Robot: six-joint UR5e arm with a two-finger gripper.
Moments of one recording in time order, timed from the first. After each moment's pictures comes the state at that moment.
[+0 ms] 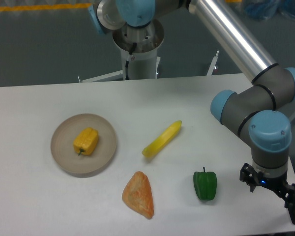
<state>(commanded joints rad) 2.31 -2.34 -0.91 -1.10 1.71 1.19</state>
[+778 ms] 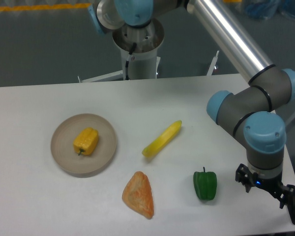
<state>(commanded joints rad) 2.28 -2.30 -0.95 -1.10 1.70 1.14</state>
